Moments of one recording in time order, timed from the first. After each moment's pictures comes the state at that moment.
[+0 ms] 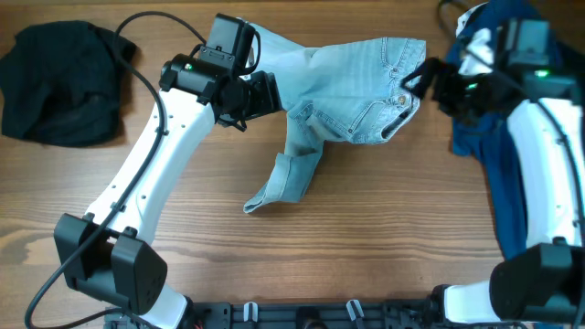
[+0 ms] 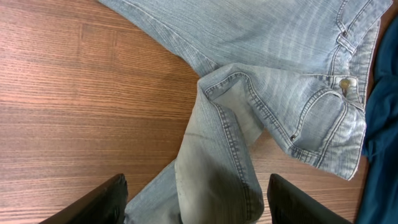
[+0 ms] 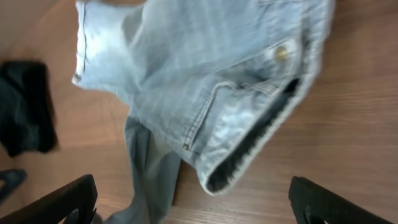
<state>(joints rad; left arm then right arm) -0.36 1.74 1.61 -1.01 0.15 -0.57 -0.07 1.62 1.46 -0.97 -0.46 0.29</state>
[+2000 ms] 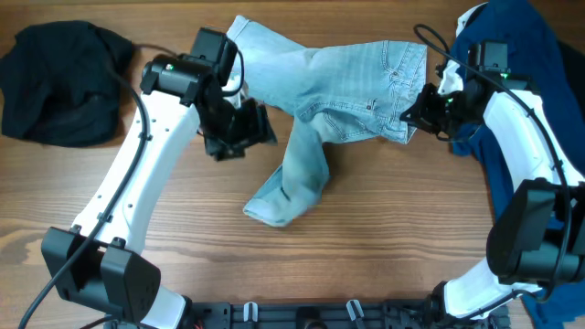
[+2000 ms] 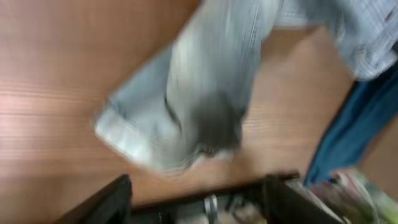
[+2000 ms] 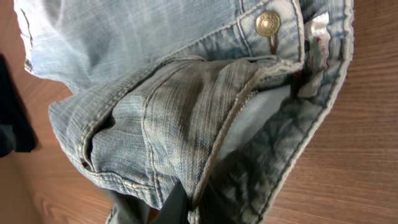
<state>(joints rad) -0.31 1.70 1.61 -1.36 0.41 -0.55 -0.11 1.80 1.35 -0.86 -0.52 0.30</state>
